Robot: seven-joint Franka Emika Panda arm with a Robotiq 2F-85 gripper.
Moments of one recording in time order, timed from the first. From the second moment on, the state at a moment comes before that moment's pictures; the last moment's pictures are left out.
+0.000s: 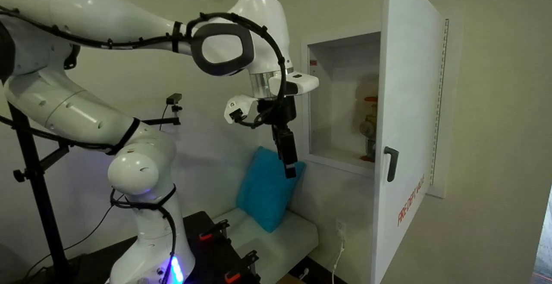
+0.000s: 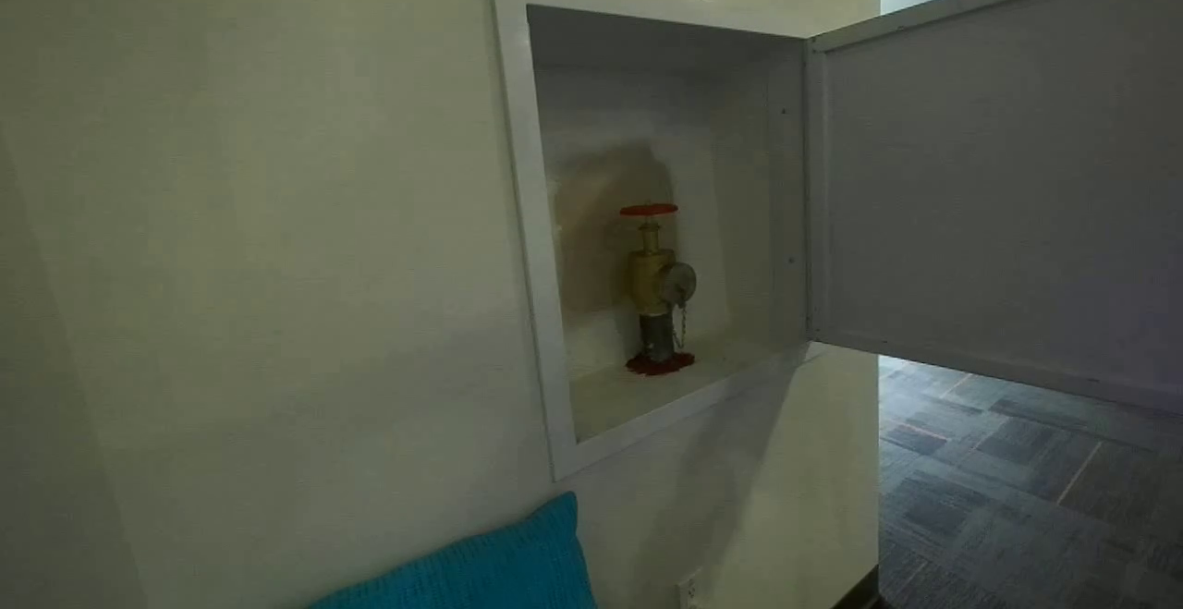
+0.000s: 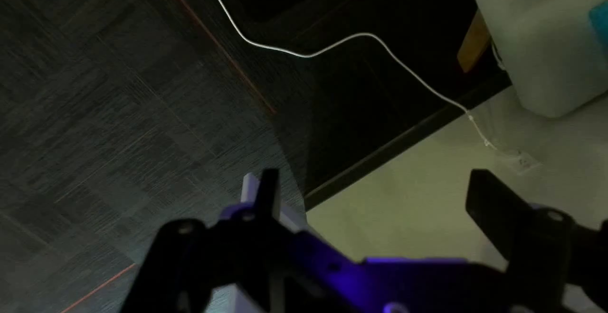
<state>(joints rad) -0.40 -0.81 -0.43 -2.64 -0.22 2.00 -0.15</state>
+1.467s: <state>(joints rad) -0.45 -0.56 -0.68 -2.34 0.07 2.12 -0.09</state>
